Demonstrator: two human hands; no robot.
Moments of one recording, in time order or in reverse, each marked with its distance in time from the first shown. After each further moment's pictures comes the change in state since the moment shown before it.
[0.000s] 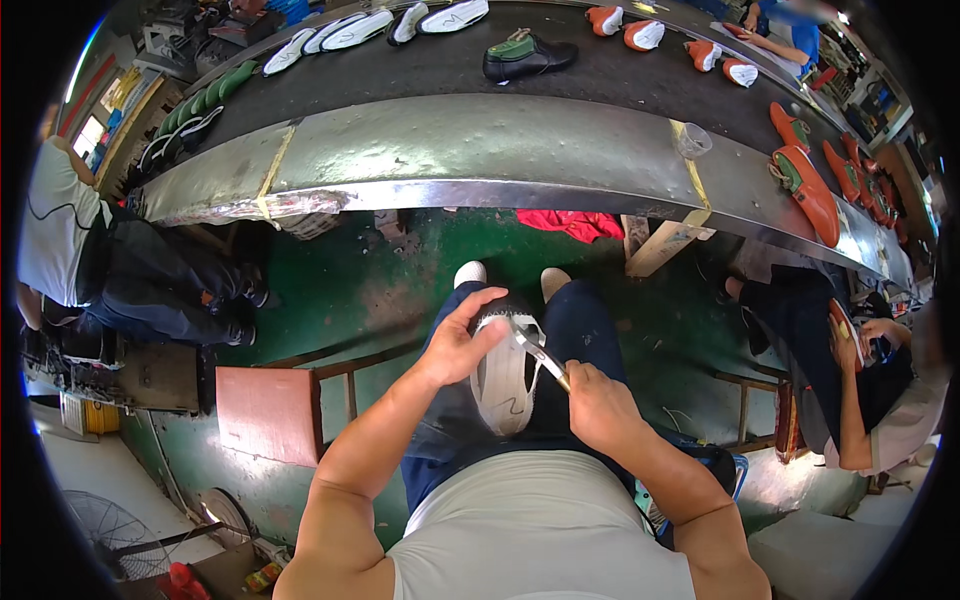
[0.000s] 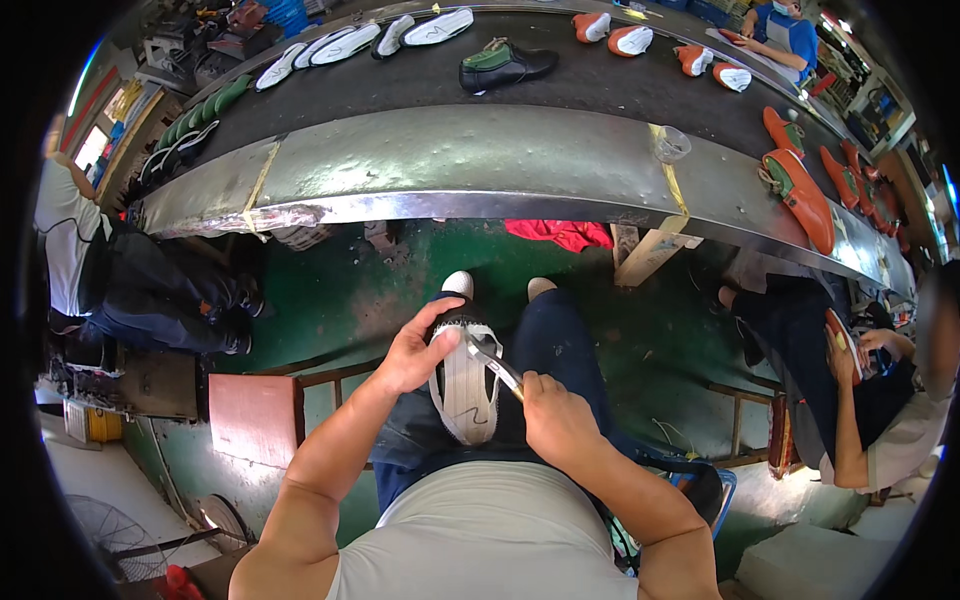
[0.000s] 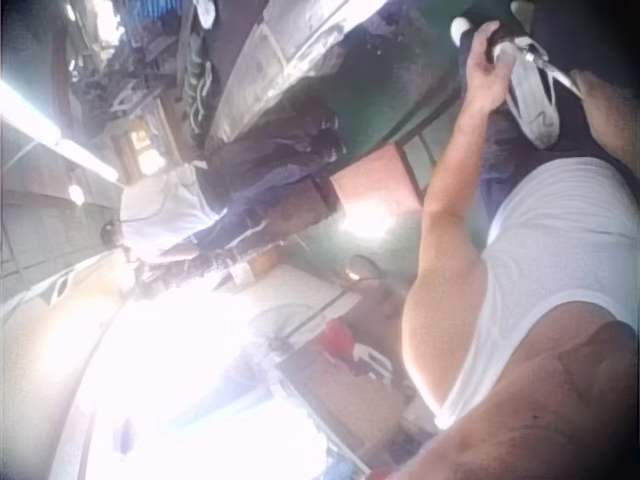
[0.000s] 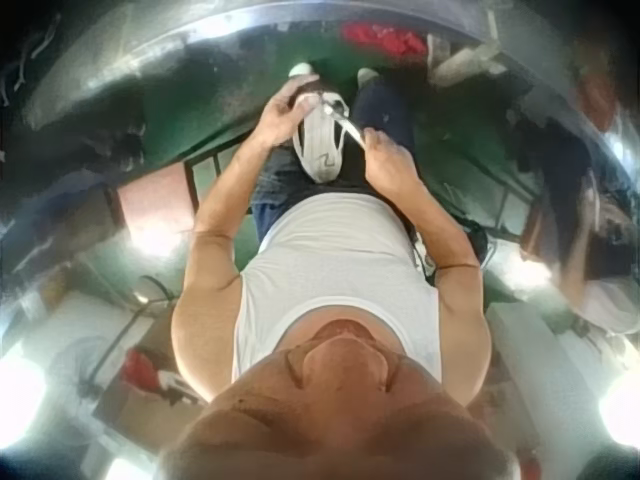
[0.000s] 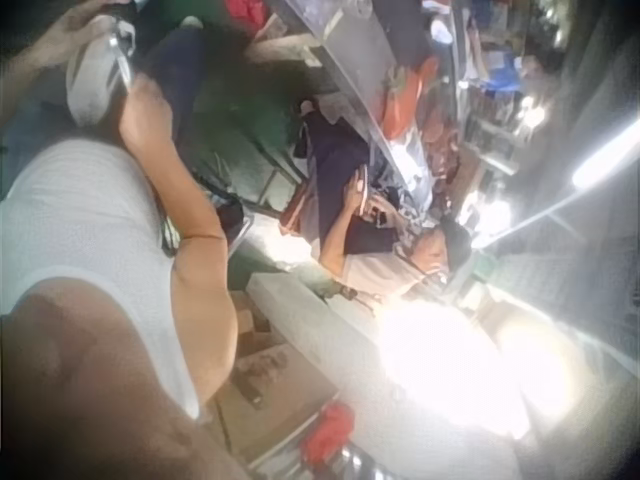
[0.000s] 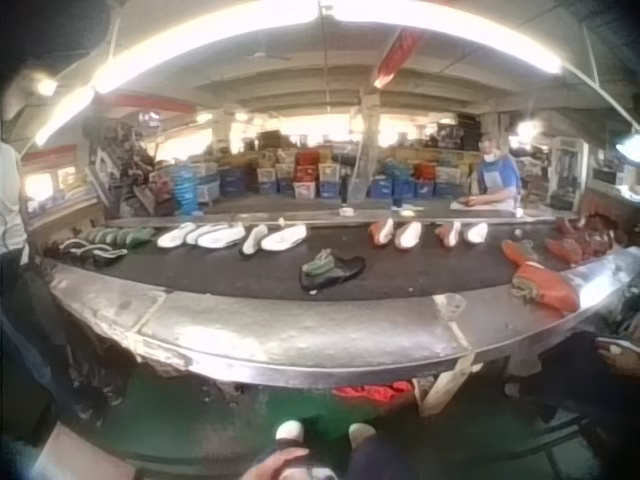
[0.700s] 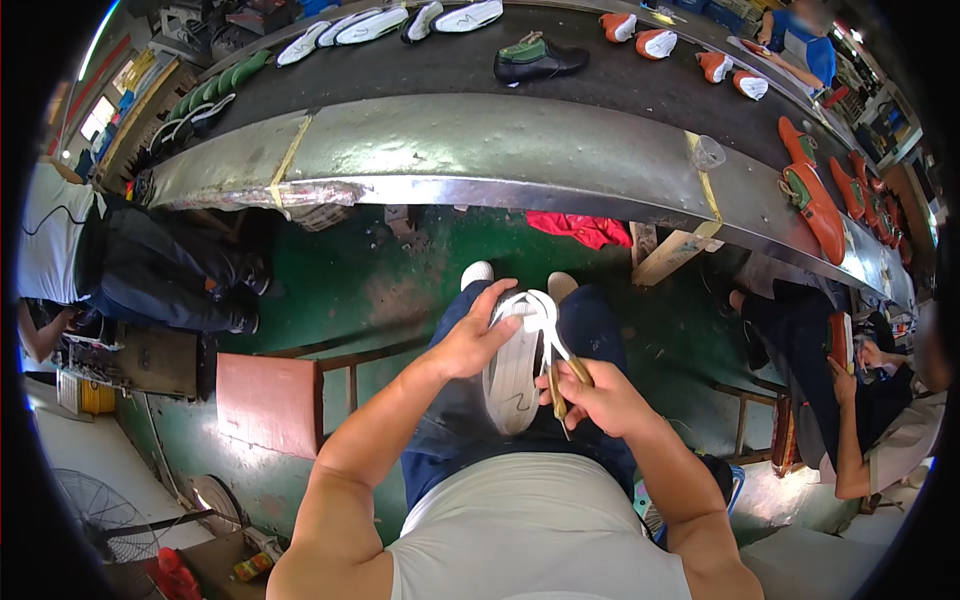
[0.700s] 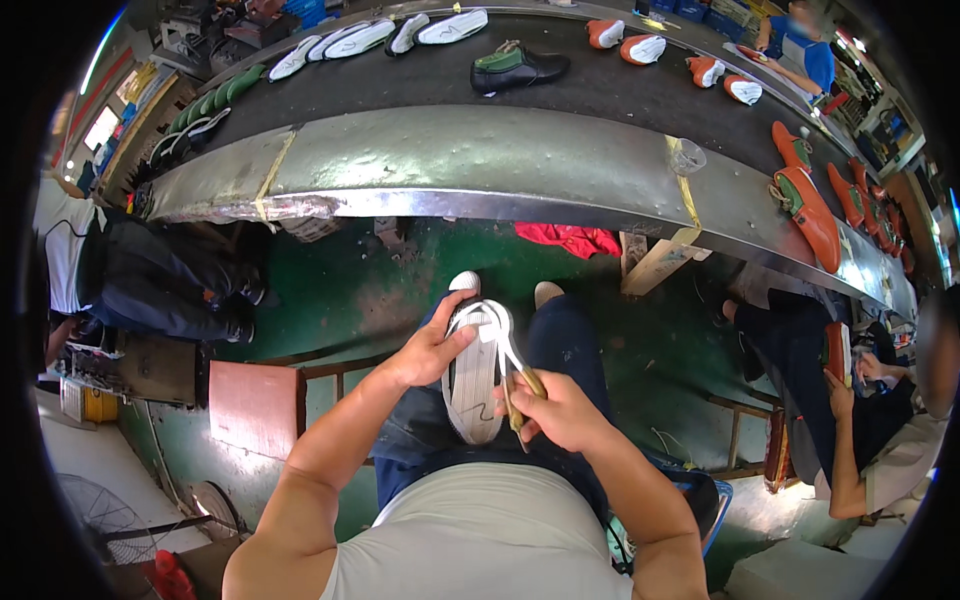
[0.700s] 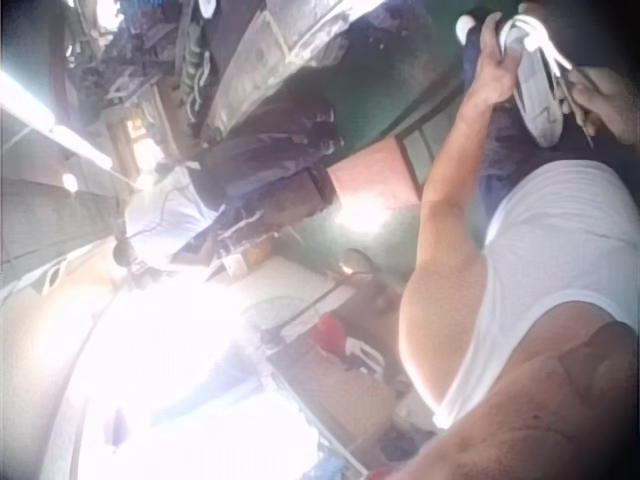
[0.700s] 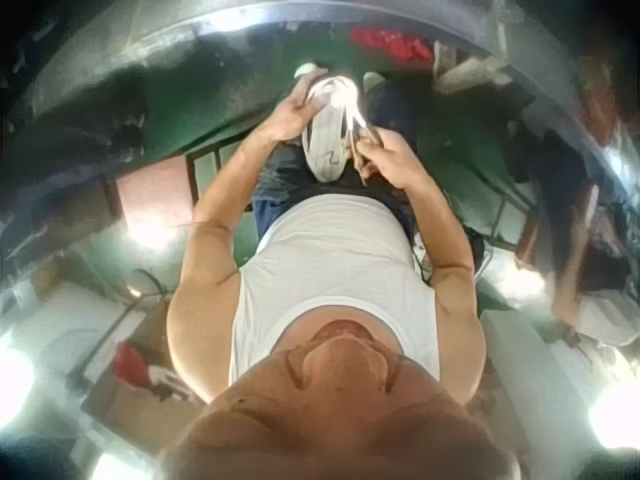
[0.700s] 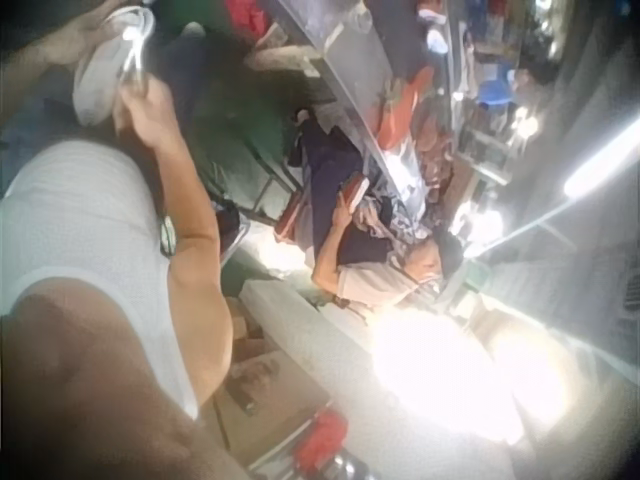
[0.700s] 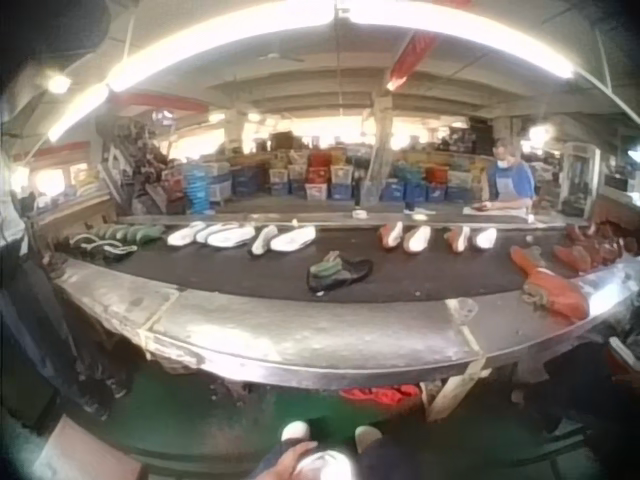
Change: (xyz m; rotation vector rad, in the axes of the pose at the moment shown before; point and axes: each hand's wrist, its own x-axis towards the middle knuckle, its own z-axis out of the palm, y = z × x) left_hand 0.009 -0.002 -0.009 0.204 -0.168 -0.080; right_hand 0.016 0.009 -0.012 1.559 -0.440 0.159
